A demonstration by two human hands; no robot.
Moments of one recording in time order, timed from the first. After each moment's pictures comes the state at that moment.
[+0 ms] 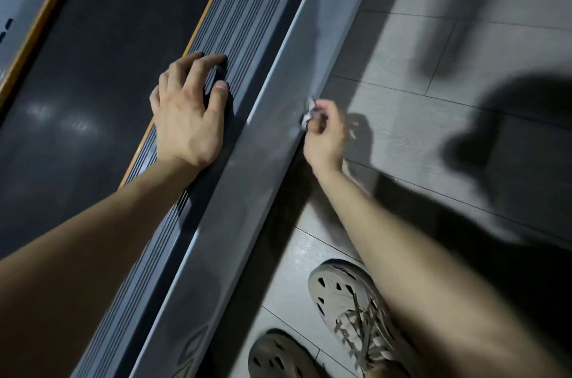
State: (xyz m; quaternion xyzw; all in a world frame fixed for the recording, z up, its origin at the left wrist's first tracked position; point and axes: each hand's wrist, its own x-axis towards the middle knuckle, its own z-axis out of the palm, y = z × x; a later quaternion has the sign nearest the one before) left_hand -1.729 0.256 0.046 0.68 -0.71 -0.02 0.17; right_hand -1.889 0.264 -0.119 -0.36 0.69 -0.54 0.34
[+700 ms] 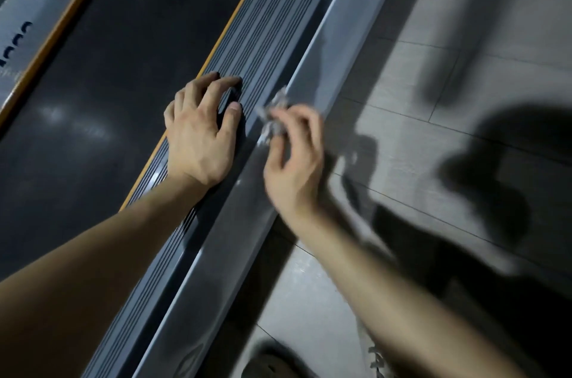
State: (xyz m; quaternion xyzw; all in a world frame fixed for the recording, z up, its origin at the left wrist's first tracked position) left_hand -1.728 0.256 0.046 0.68 -0.72 -0.02 0.17; right_hand -1.864 0.301 -0.021 -0.48 0.55 -0.63 0.26
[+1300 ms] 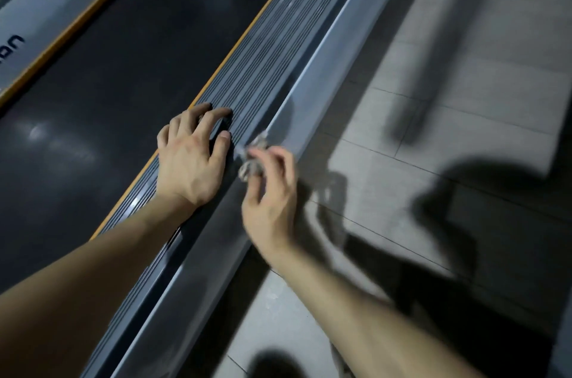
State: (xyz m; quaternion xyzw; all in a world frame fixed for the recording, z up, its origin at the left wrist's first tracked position) left_hand -1.733 0.260 0.049 0.68 -0.72 -0.01 0.14; right_hand -1.864 0.317 -0.014 -0.51 0.54 -0.60 0.30
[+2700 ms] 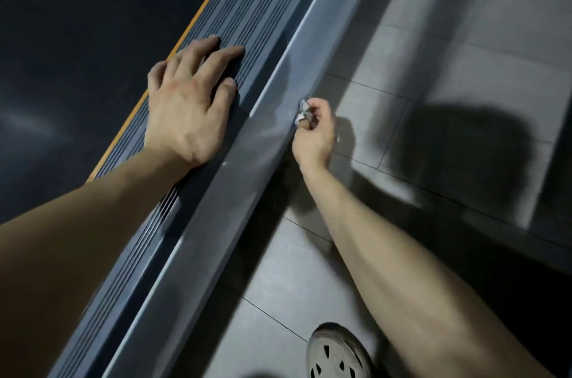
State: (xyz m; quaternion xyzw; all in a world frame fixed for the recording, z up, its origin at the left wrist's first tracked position) left_hand -1.807 0.125 0.047 0.61 -0.78 -0.03 0.14; right_hand -1.963 0.117 -0.119 -0.33 0.70 -0.53 0.35
